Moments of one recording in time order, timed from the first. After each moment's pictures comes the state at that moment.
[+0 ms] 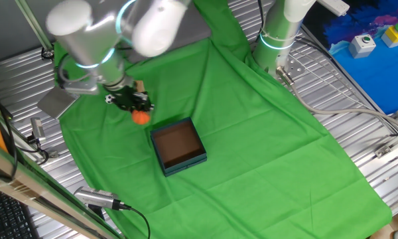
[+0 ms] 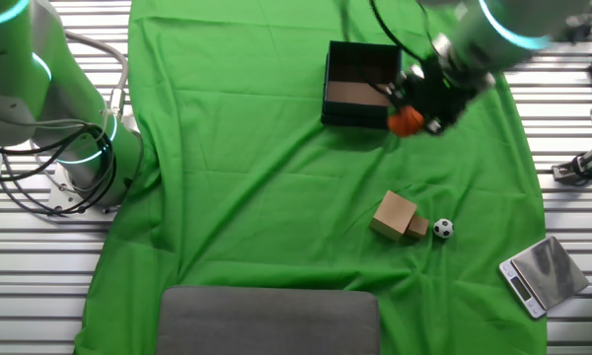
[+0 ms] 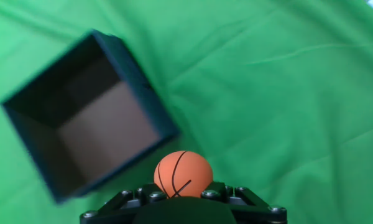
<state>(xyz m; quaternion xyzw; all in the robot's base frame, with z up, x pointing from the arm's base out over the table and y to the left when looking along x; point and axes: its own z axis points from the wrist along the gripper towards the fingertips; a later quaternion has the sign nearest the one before) 0.571 0.025 0.101 0.45 -0.89 -0.08 0.07</state>
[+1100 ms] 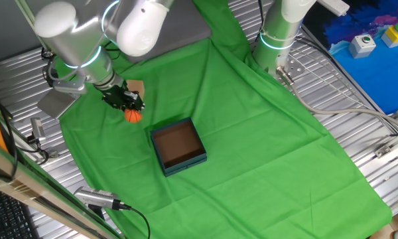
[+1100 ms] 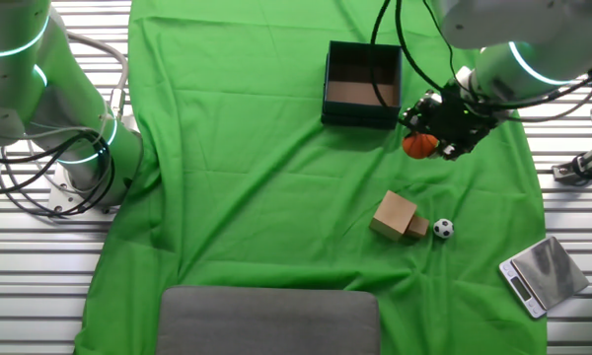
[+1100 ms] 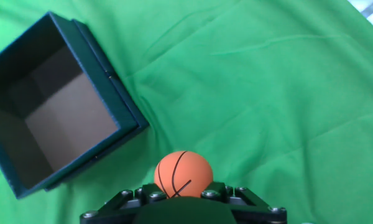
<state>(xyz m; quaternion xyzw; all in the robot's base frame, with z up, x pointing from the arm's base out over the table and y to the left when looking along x) 0.581 0.009 0.094 0.40 -0.91 -0.08 0.07</state>
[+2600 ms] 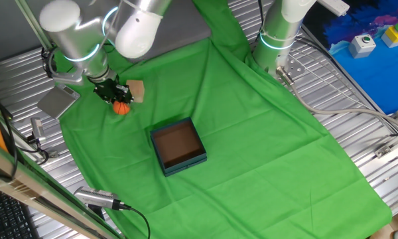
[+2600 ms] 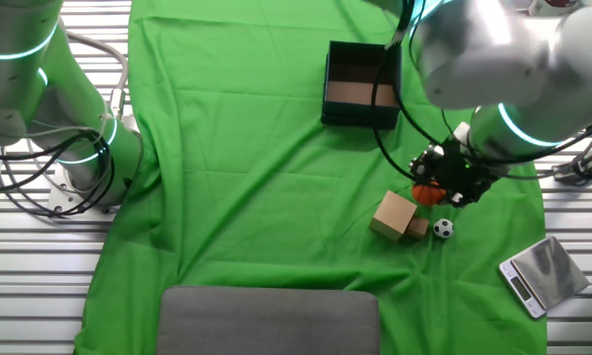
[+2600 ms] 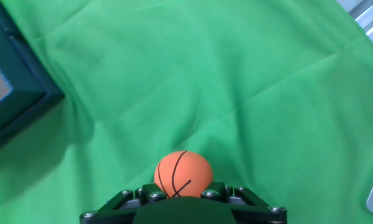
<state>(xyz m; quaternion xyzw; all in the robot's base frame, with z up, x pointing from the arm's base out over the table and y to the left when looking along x) 0.603 -0.066 0.043 0.42 -0.91 -0.04 0.04</state>
